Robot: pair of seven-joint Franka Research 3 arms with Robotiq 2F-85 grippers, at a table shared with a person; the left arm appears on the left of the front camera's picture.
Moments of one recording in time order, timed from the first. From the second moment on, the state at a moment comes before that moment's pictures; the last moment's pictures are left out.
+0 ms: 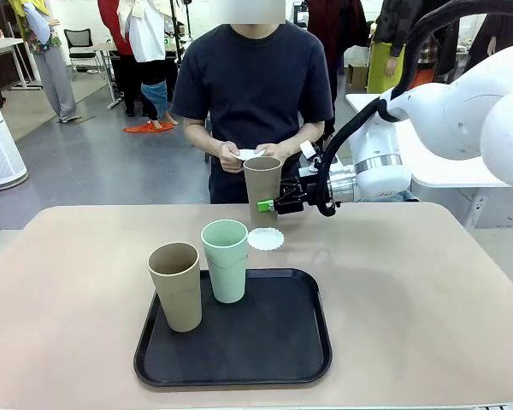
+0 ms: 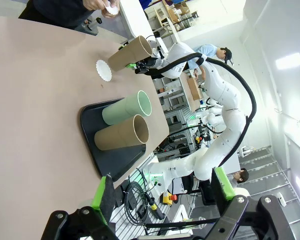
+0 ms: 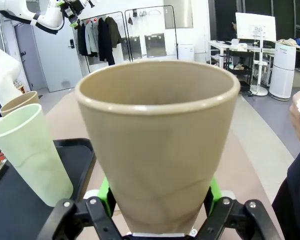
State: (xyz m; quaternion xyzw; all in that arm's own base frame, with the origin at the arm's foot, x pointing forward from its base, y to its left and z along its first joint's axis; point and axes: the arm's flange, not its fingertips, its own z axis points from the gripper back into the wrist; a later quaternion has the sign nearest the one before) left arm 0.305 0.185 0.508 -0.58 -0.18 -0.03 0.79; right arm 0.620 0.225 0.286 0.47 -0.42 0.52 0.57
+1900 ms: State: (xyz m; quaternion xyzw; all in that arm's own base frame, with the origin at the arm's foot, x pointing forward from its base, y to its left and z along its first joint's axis) left arm 0.305 0.185 0.508 -0.58 -0.18 -0.03 0.79; right arm 0.611 0.227 0.239 0.49 -0.42 0.53 0.55
